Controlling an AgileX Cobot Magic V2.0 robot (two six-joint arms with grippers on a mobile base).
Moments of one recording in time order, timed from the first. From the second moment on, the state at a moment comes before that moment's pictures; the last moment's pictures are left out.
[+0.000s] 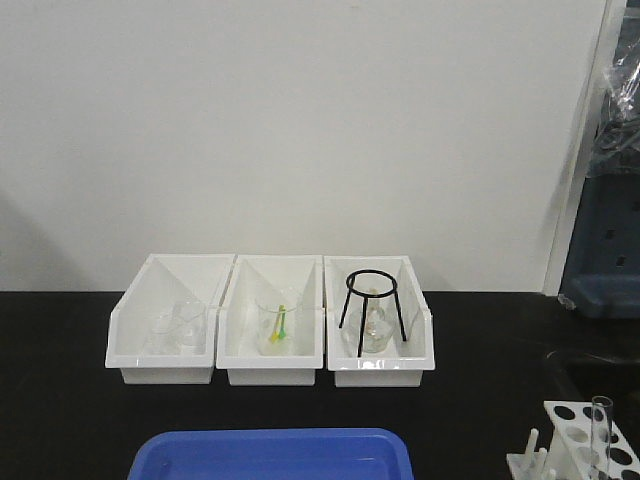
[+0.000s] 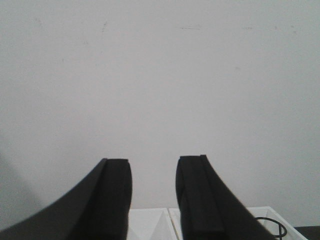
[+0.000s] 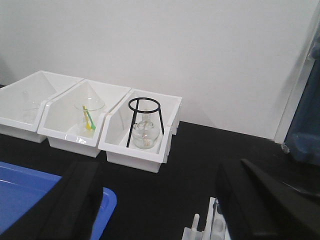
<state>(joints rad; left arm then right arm) -0.10 0.70 -0.79 1.01 -0.05 -1.10 0.08 0.57 -0.61 0.37 0.32 -0.48</state>
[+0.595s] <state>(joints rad) -0.10 0.32 -0.30 0.10 -0.06 0.00 0.08 0.57 -0.61 0.37 0.33 -0.48</state>
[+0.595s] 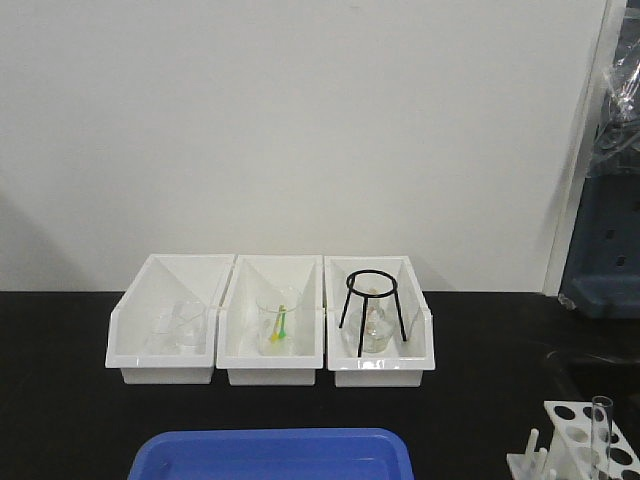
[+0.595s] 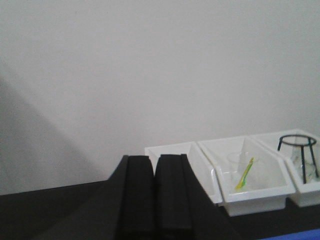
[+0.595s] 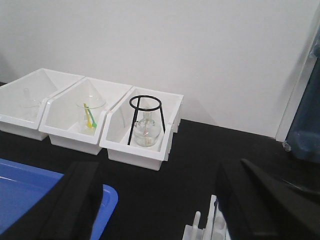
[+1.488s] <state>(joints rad) -0.04 -0.01 0.03 -0.05 0.10 0.07 0.08 0.57 -0.61 0.37 0.34 -0.48</state>
